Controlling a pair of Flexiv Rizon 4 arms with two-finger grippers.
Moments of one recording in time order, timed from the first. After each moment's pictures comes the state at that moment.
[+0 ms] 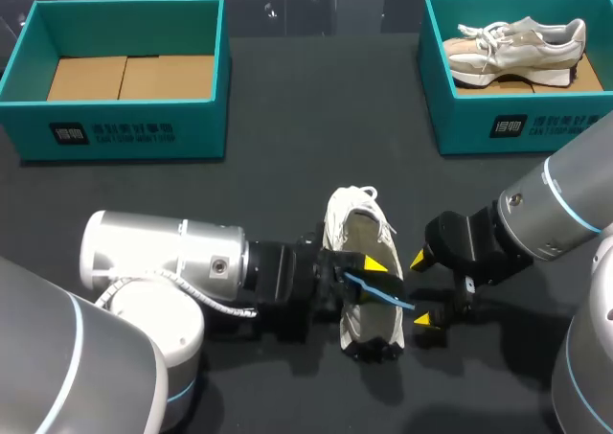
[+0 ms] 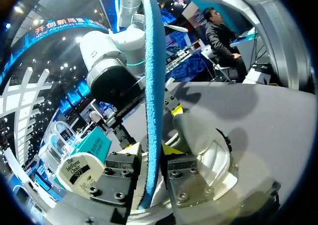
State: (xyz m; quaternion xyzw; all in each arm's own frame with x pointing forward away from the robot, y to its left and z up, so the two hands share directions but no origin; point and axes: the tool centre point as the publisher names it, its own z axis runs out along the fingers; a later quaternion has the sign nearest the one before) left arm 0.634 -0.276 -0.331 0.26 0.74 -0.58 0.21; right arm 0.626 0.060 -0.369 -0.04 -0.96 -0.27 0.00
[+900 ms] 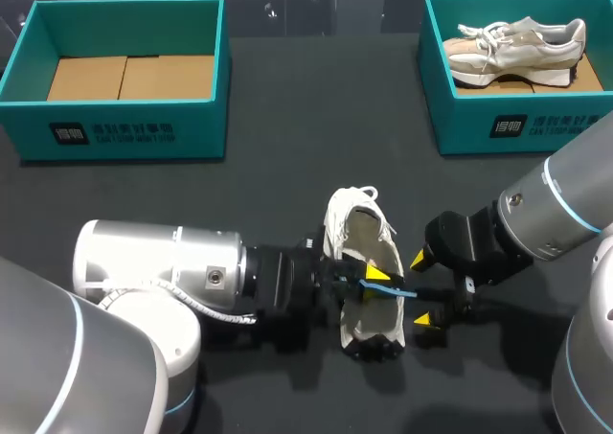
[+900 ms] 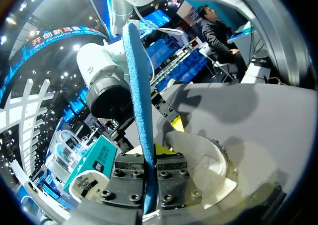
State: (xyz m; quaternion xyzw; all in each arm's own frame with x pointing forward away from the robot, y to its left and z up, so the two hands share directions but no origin) left arm 0.622 -0.277 -0.316 0.28 0.72 -0.58 0.24; right arm 0.626 0.060 -0.369 -0.04 -0.96 -0.27 0.00
